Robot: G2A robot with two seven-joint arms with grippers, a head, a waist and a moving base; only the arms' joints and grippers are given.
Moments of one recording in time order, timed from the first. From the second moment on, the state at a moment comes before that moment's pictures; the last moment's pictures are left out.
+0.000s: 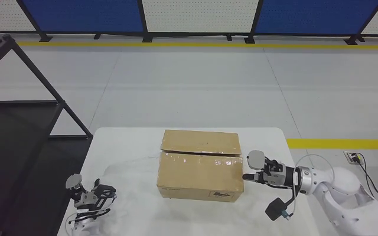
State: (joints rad) left arm 1.25 -1.21 -1.50 -1.15 2.32 0.65 0.07; right arm -0.85 -0.85 1.21 -1.49 -2.44 -0.11 -1.07
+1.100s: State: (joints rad) left arm 1.44 -1.18 -1.60 -1.66 2.09 0.38 0.58; right arm -0.73 -0.82 1.22 -1.47 -2.58 -0.18 -1.21
